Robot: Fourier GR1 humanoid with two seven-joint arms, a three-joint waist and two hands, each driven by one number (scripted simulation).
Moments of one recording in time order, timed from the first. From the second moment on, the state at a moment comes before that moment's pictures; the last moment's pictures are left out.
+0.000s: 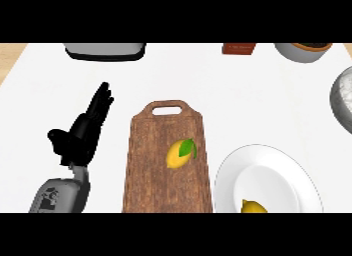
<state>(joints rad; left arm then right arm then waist) -0.18 0.05 -0.05 -1.52 -0.05 0.05 0.07 -0.80 -0.99 -0.30 -0.21 0.15 0.46 -0.73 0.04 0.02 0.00</state>
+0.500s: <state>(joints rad) -0.15 0.05 -0.05 -1.52 -0.05 0.05 0.06 -0.72 -1.05 -0.35 -0.20 0.08 0.61 -0.66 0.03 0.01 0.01</state>
